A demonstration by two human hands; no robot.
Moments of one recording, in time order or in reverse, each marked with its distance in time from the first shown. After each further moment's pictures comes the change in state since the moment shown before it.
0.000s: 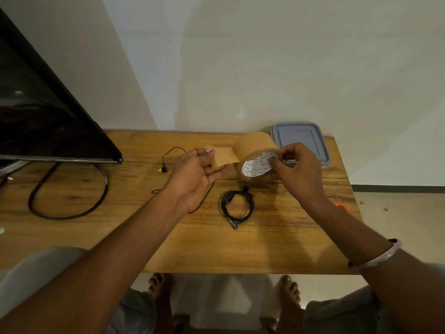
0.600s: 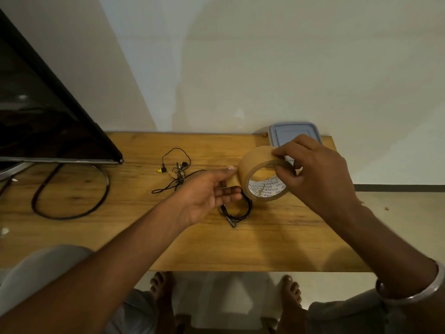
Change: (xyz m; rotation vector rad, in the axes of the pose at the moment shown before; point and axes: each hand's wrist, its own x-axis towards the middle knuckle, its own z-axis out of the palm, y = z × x) left_hand -0.022 -0.015 0.005 0.163 -0.144 -0.251; right_hand -0.032 -0.040 -0.052 -0.553 -0.040 -0.676
